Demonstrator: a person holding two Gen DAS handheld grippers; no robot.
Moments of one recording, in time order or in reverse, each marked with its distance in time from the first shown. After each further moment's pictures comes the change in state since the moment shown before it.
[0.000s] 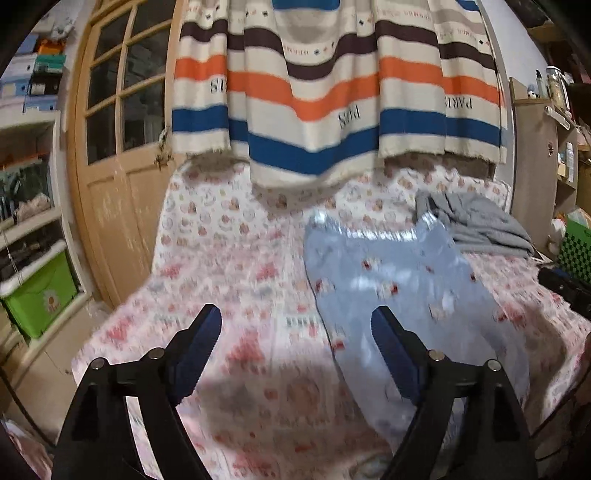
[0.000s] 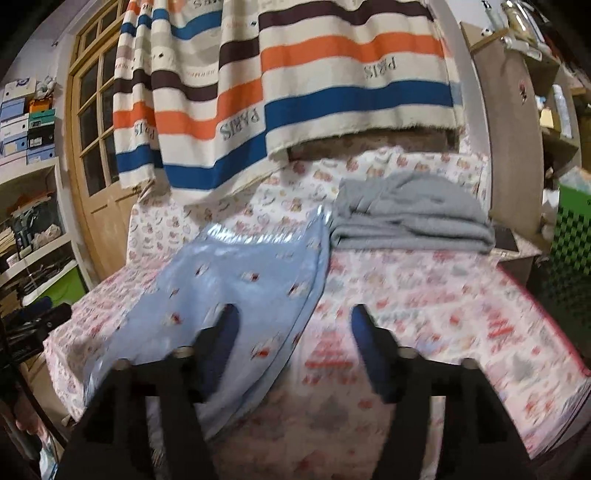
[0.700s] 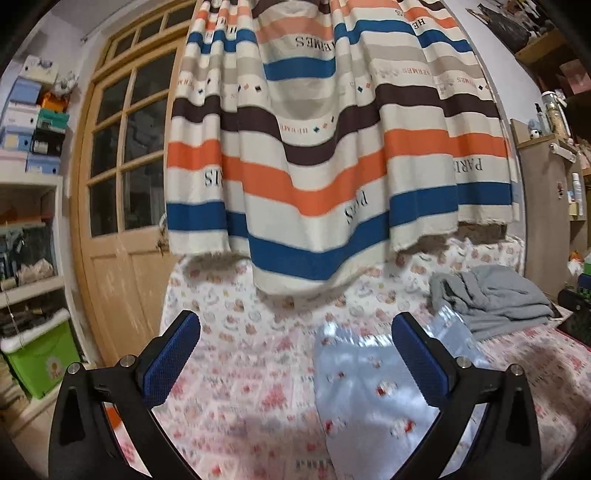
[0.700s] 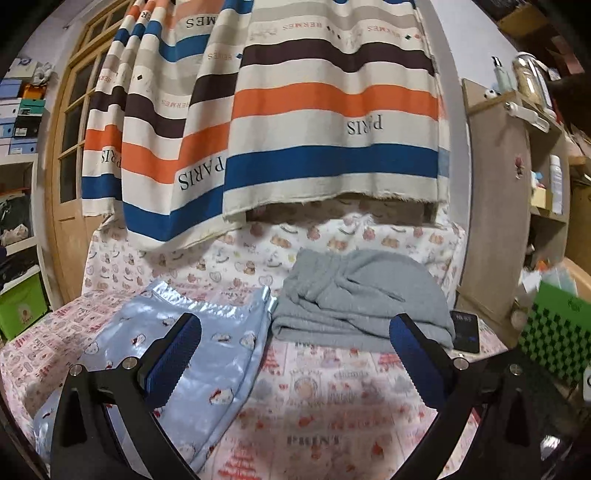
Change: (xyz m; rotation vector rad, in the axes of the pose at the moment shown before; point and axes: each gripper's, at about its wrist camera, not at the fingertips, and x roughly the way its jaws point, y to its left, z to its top) left arm 0.024 -0.009 0.089 0.048 -0.284 0.050; right arm 0.029 -0.029 0.087 -0.122 -0.131 -0.086
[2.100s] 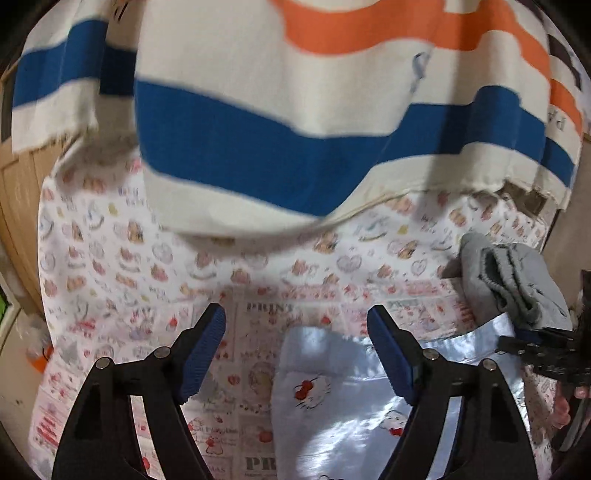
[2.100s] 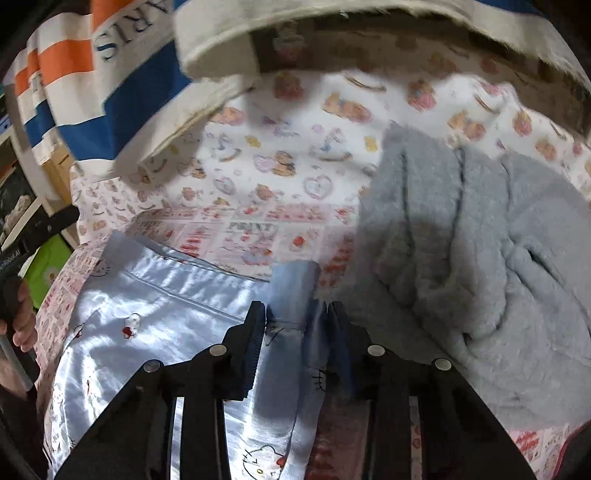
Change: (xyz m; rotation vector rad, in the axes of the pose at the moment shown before) left arm 0.285 -0.007 -0.025 -0.154 0.516 -0.216; right arm 0.286 0.020 0.000 0.065 0.582 0.200
